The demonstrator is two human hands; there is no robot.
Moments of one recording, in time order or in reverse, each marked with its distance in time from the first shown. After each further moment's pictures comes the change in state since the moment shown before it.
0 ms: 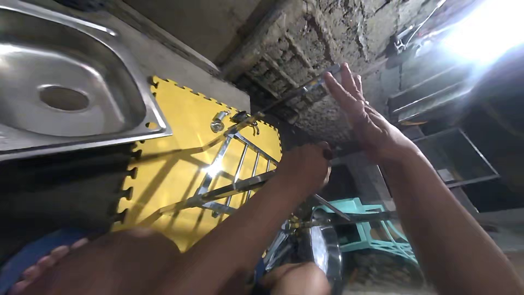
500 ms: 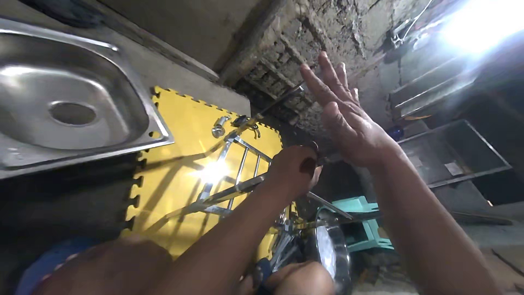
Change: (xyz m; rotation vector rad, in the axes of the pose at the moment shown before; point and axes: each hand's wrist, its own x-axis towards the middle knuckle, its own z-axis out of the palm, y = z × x) left_hand -0.006 -0.027 0.022 -0.254 0.258 0.056; right_hand 0.008 -0.028 0.004 -0.097 0.097 -0.062
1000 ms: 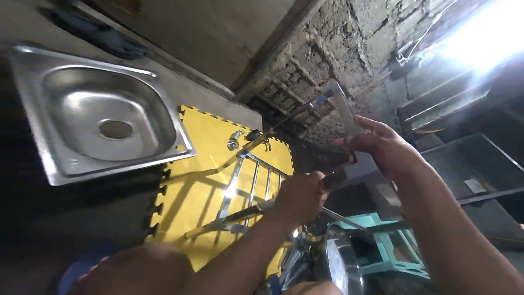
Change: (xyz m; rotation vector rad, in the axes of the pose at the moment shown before) left_hand -0.027 0.010 -0.013 0.103 -0.197 -0.101; right_hand -0.022 0.031 -0.017 0.895 -0.010 0.601
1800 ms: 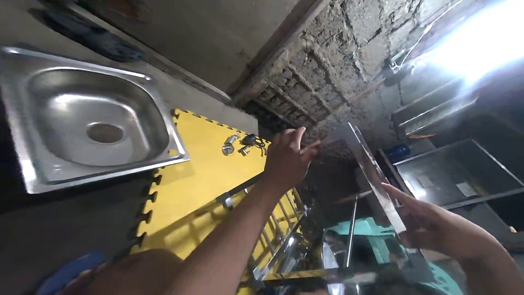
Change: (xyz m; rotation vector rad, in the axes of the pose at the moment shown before) left_hand 0.060 -0.029 -0.028 0.040 0.537 0.044; right_hand -0.112 0.092 -0.108 -0.421 -0.396 0.075
